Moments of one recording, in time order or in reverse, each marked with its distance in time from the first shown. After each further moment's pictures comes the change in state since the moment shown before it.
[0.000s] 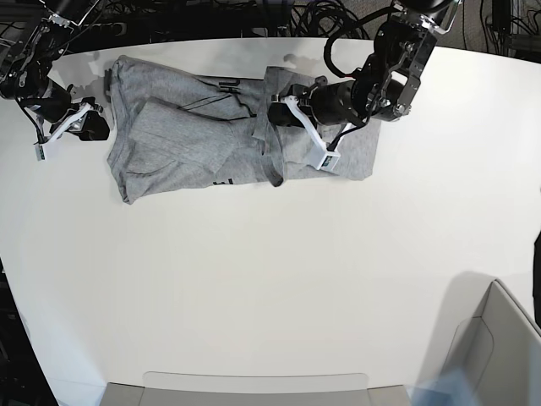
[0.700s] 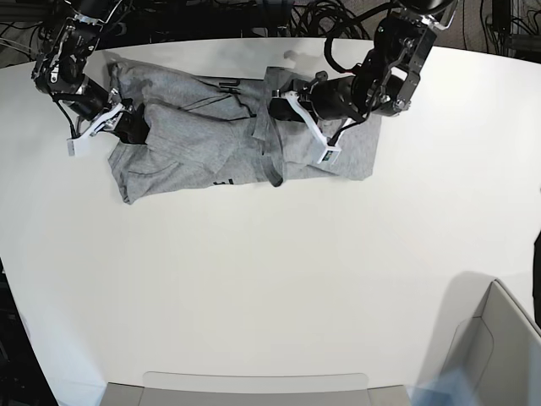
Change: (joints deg) left arm 1.4 -0.1 0.0 -0.2 0.2 0.2 -0.1; right arm -0.8 -5.6 -5.2 -6.4 5.7 0.2 6.4
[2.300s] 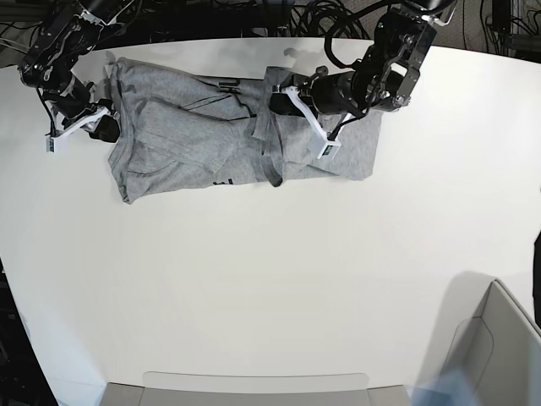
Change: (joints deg) left arm 1.2 -0.1 0.0 0.0 0.0 0.0 0.0; right arm 2.8 -5.6 11.7 9.0 -17.5 -4.3 -1.3
